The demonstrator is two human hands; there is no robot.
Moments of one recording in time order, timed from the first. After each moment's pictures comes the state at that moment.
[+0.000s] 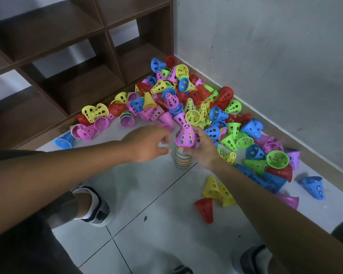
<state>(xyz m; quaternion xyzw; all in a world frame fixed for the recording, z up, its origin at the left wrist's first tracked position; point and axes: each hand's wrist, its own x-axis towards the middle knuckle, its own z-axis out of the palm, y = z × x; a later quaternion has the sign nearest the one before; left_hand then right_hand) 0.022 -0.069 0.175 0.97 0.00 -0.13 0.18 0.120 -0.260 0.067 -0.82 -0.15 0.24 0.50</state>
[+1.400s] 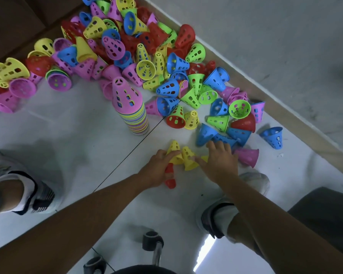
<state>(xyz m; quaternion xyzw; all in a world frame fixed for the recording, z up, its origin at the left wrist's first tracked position) -0.002 -0.249 -0.067 0.89 0.03 -0.28 0.36 0.078 -0.462 -0.020 -0.97 -0.12 0.19 -0.04</state>
